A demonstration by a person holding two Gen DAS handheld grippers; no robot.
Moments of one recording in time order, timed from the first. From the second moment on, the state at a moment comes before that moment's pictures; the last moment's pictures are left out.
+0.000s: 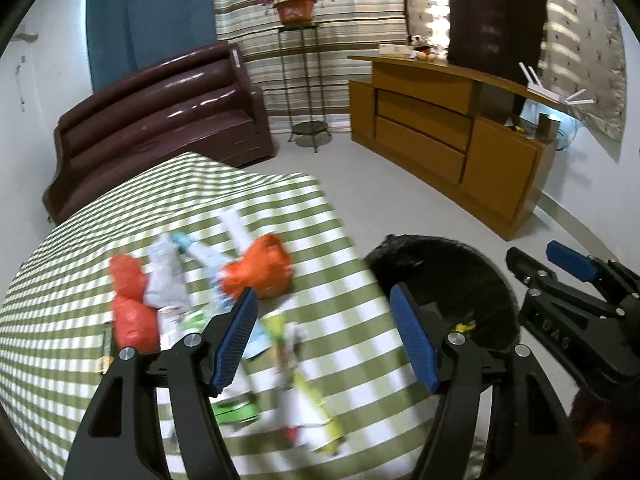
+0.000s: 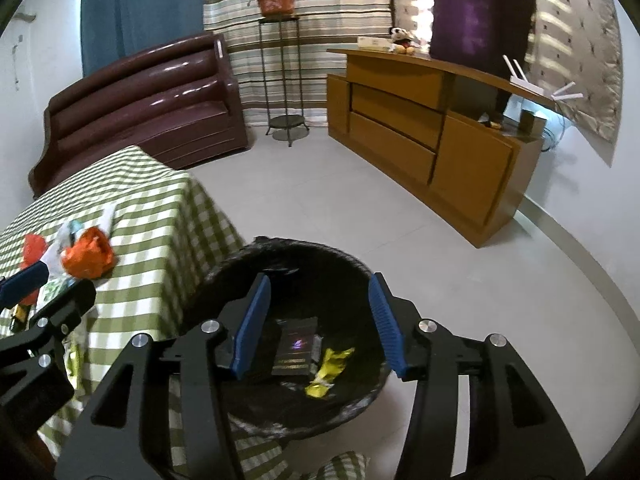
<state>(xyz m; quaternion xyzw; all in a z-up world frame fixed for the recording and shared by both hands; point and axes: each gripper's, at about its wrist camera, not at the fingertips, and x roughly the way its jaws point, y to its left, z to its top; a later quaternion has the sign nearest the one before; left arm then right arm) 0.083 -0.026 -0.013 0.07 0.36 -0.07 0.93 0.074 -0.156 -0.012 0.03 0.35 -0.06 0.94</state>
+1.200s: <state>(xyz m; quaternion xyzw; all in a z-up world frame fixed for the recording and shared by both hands) 0.074 0.151 -0.046 -0.02 0.43 0.06 0.90 0.062 -0.006 -0.010 -0.03 0.37 0.07 0.92</state>
